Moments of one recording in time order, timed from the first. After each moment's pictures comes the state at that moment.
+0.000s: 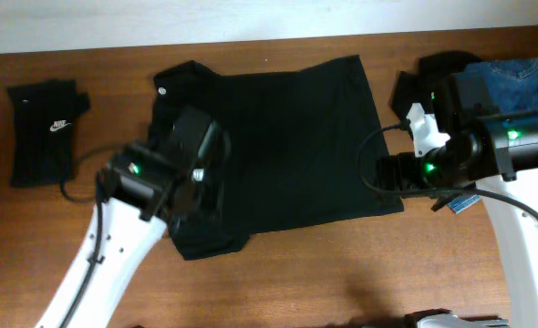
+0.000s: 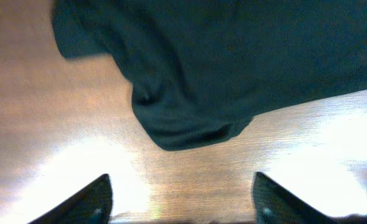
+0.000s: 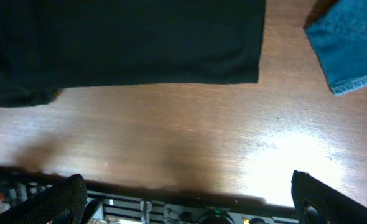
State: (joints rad) left arm -0.49 1.39 1.45 -1.41 -0.16 -0.36; right arm 0.09 1.40 1.63 -1.62 -0.12 0.06
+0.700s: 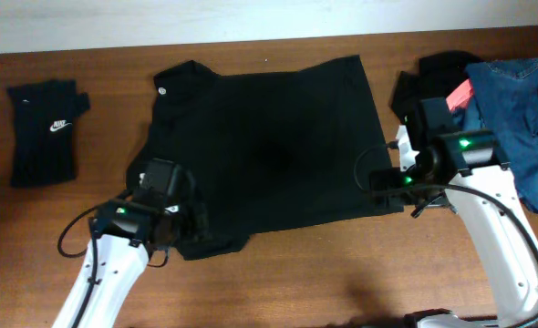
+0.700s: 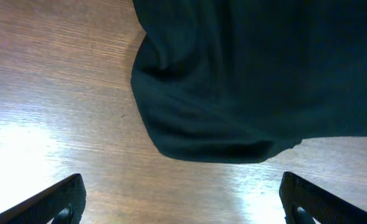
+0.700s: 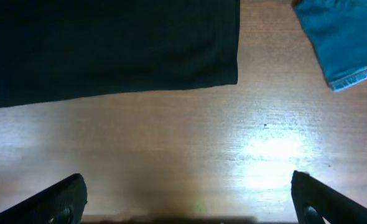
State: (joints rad) left arm -0.25 1.22 0.94 -1.06 -0.02 -0.45; right arm 0.07 1.40 1.26 -1.33 -0.01 0.11
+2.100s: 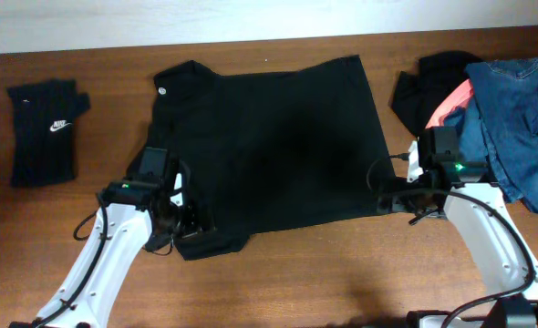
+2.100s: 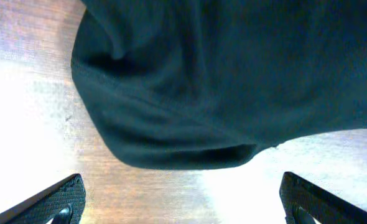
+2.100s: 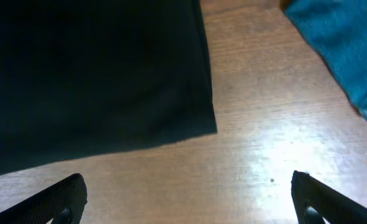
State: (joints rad) left arm -0.18 1.42 0.93 -1.01 0.17 -0.40; right arm -0.06 1.40 0.92 -0.88 -0.03 0.10
